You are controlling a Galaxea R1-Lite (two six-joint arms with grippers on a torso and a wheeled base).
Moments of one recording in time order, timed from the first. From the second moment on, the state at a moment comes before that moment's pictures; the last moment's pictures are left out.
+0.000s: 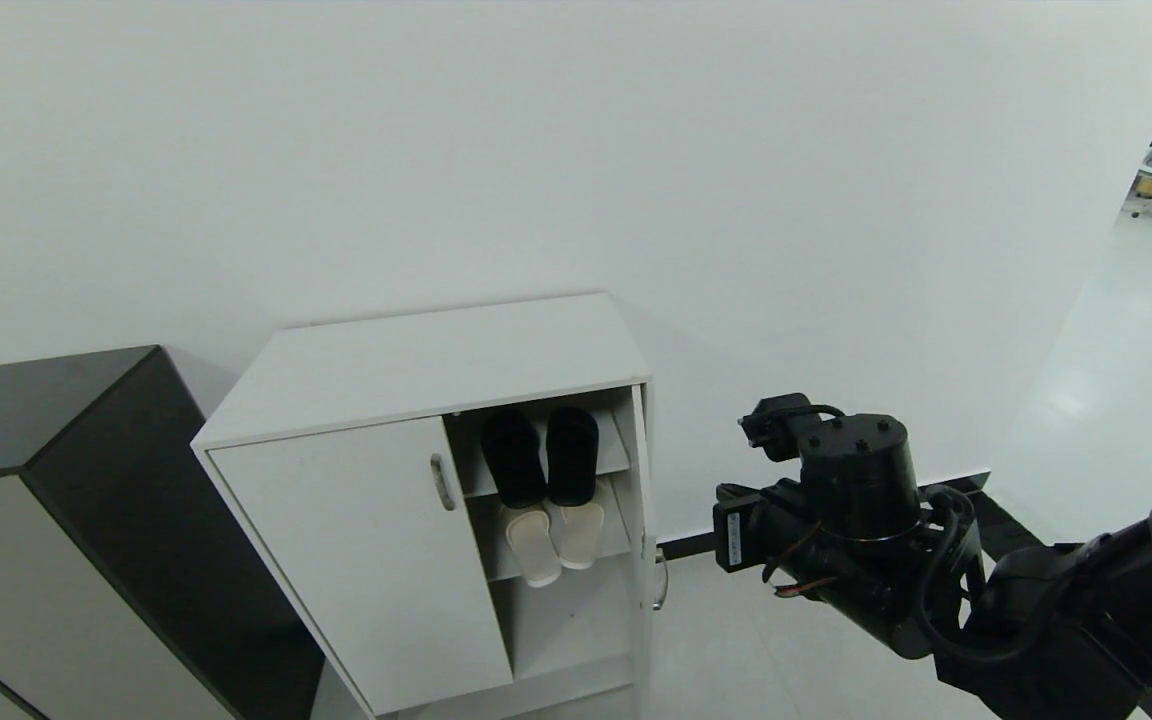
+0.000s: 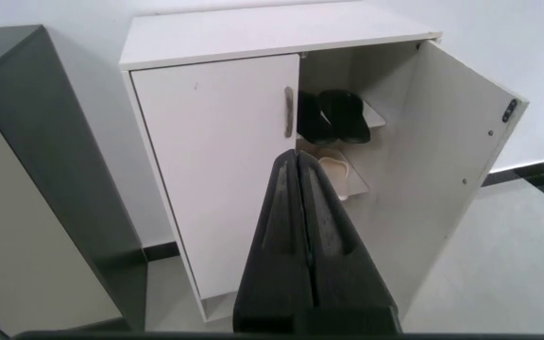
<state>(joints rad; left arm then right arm) 0.00 0.00 0.00 0.00 0.02 0.01 0.77 1.89 -0.79 -0.75 -0.35 0.21</state>
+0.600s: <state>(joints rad) 0.00 0.00 0.00 0.00 0.02 0.01 0.77 1.90 -0.77 -0.76 -0.35 0.19</state>
